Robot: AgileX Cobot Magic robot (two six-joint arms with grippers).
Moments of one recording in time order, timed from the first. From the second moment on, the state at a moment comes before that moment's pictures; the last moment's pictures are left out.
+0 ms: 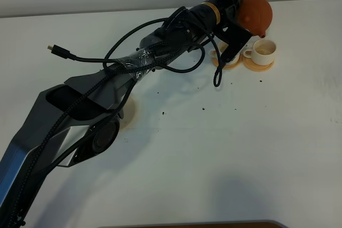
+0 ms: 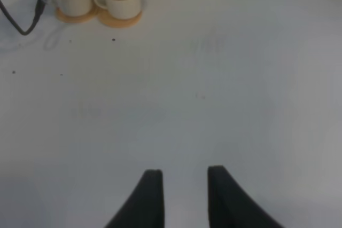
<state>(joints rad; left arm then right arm) -0.62 2.68 -2.32 0.46 0.01 1.51 0.03 -0.01 -0.52 0.22 1.13 -0.24</state>
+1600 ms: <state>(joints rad) -0.63 2.70 -2.32 0.52 -0.06 1.51 0.03 -0.01 -0.52 0.22 1.13 -0.24</state>
